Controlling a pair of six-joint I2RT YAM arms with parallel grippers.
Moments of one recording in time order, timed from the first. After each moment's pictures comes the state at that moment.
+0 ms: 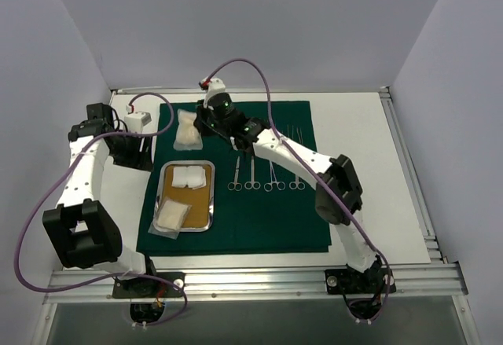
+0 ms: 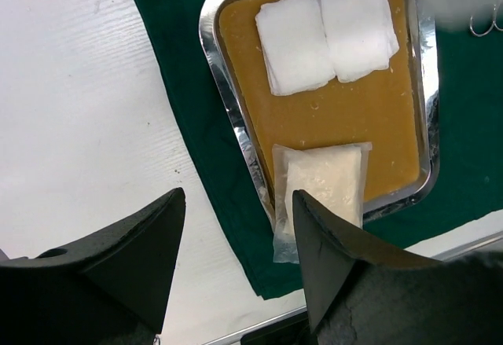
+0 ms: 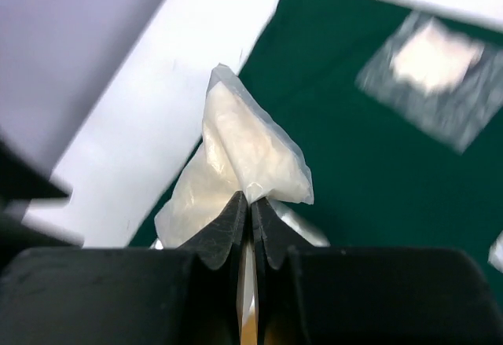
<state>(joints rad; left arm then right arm) 0.20 1.50 1.34 -1.03 0.35 0.41 0.88 2.07 1.85 -0.21 0.08 0.42</state>
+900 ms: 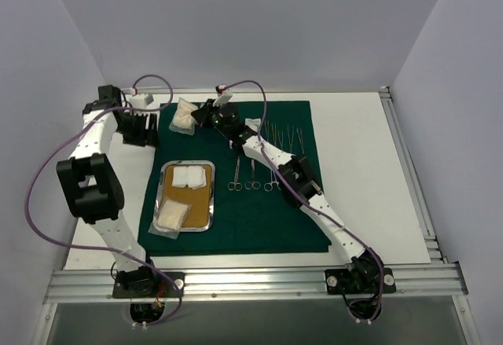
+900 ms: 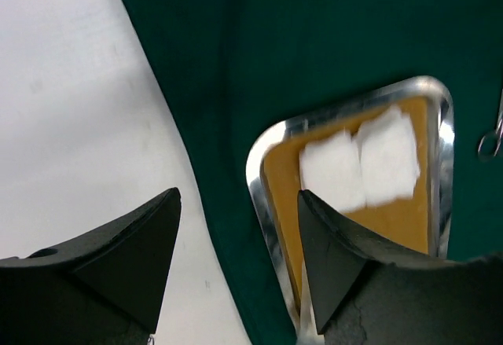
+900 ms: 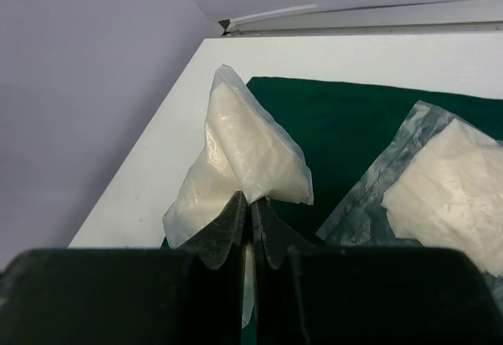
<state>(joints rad) 0.19 1.85 1.55 -0.93 0.38 0.32 0.68 2.90 2.51 0.33 -0.11 0.65</state>
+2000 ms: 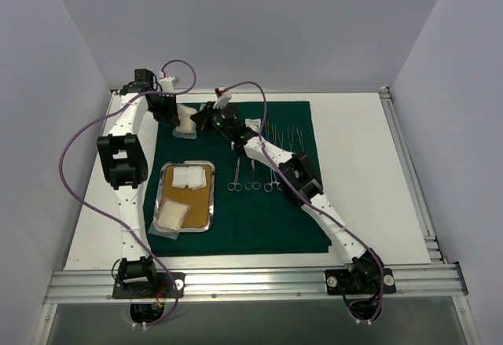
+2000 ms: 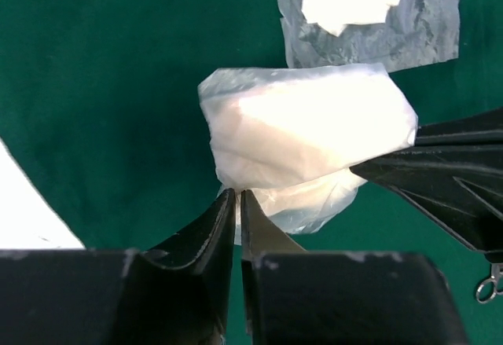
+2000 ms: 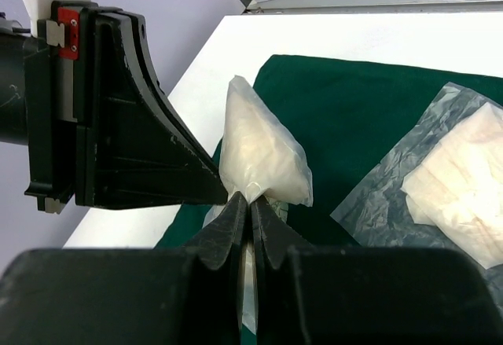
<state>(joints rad) 0.04 2.47 2.31 -0.90 0.43 0.18 0.68 2.86 2.39 0.42 -0.21 0.65</state>
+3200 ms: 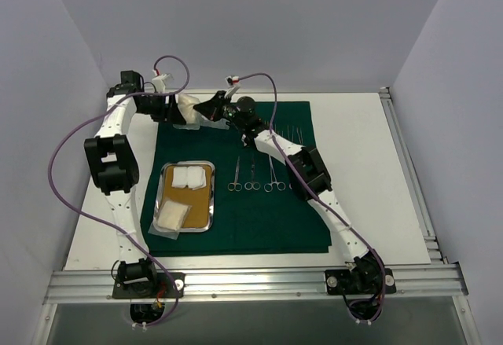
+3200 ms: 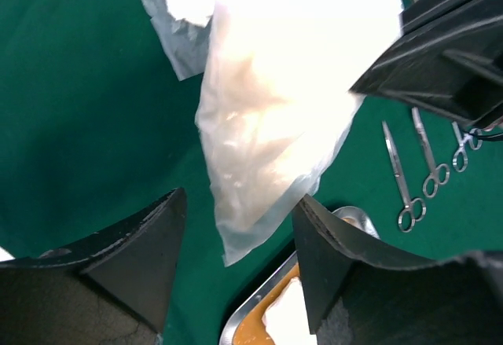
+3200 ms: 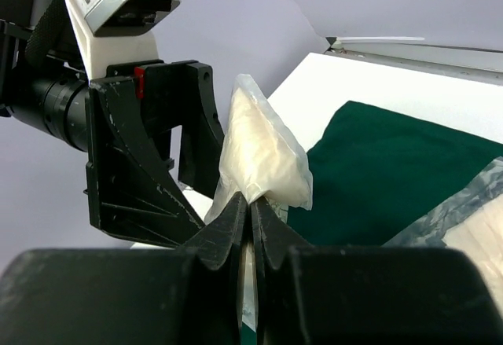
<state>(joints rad) 0.10 2.34 2.13 -0.87 0.78 0.27 0.60 2.77 2.26 0.65 -0.44 0.77</state>
